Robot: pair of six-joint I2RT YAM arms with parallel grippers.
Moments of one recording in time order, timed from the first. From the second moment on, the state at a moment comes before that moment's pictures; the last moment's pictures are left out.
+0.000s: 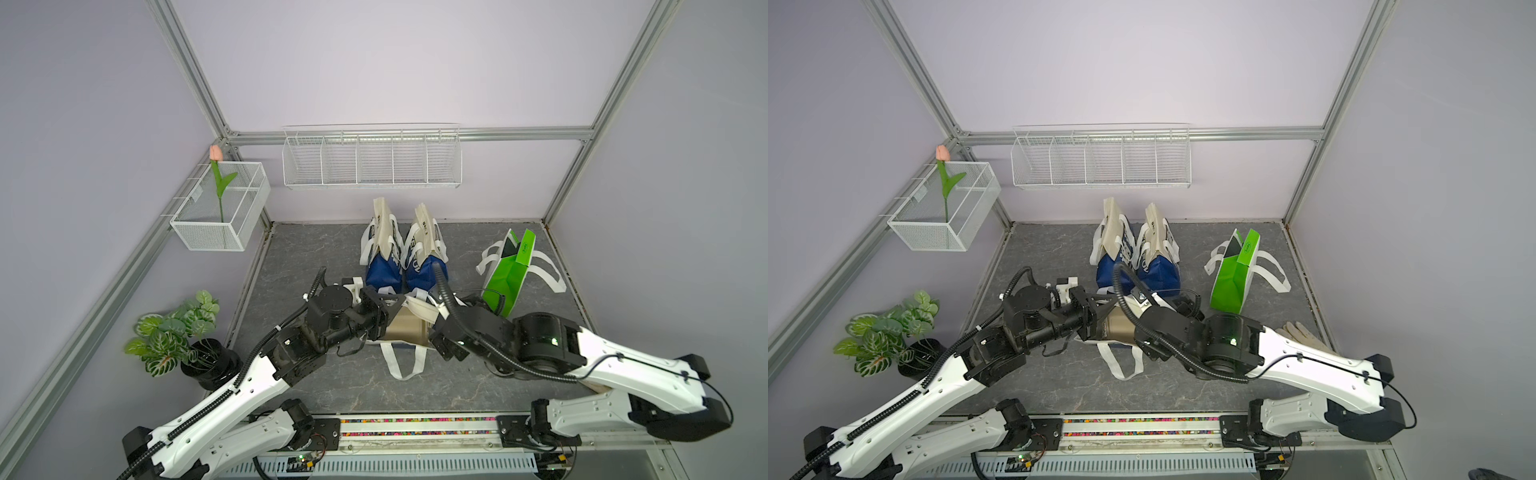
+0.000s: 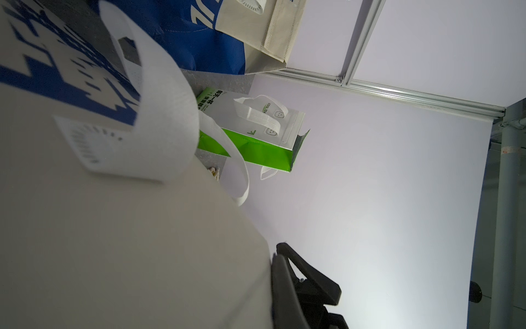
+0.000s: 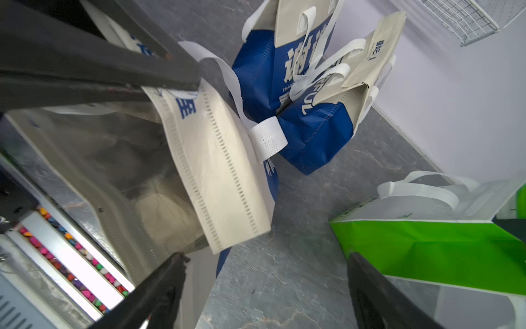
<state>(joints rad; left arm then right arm) -0.89 0.89 0.91 -0.28 0.11 -1.70 1.34 1.32 1.53 -1.19 0.67 0.28</state>
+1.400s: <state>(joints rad) -0.84 1.03 1.34 -0.67 0.22 -1.18 1.12 1.61 1.95 -1.38 0.46 0.22</state>
